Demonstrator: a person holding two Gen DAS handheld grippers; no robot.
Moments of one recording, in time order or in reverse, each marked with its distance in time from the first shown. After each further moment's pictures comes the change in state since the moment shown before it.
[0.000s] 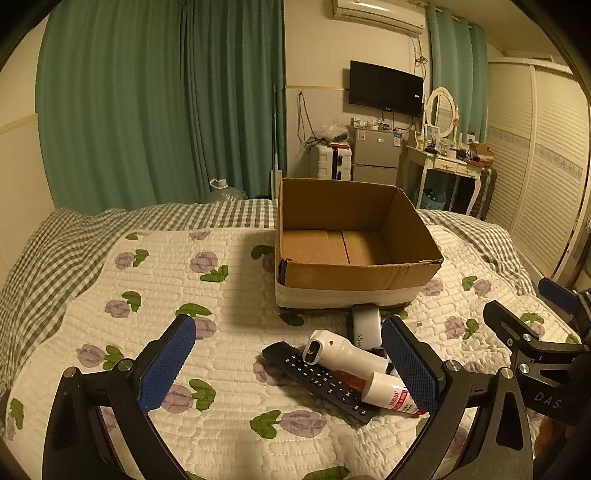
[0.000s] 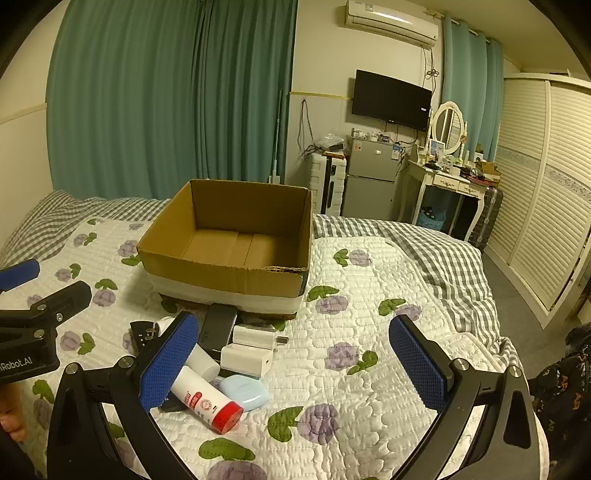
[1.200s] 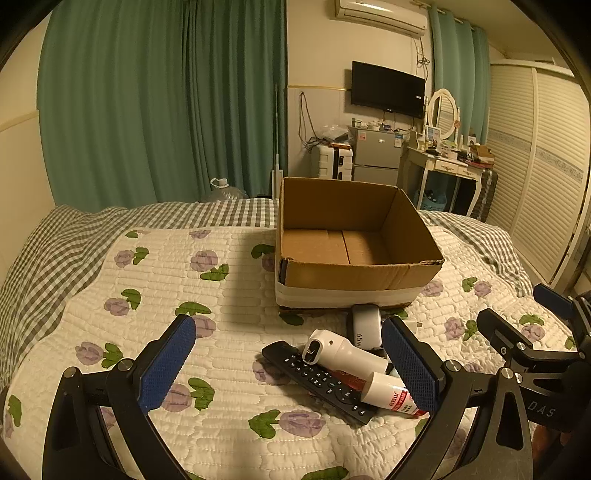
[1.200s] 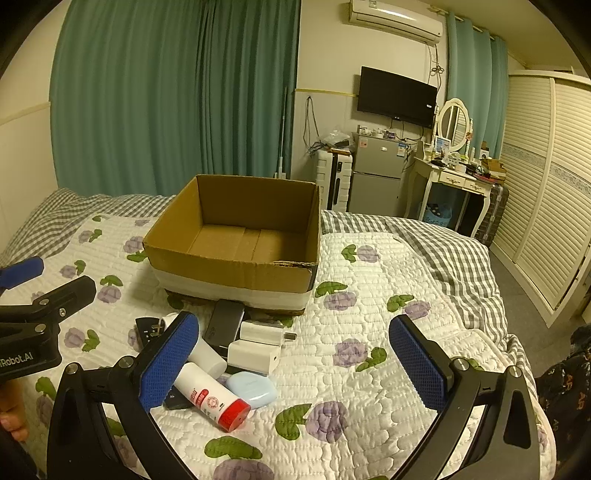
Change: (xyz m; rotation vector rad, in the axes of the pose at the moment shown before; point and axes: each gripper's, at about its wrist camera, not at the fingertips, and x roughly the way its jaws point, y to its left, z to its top) left arm -0.001 0.001 -0.003 -0.010 -0.004 0.004; right arm 0.003 0.003 -0.002 -0.002 0.013 0.026
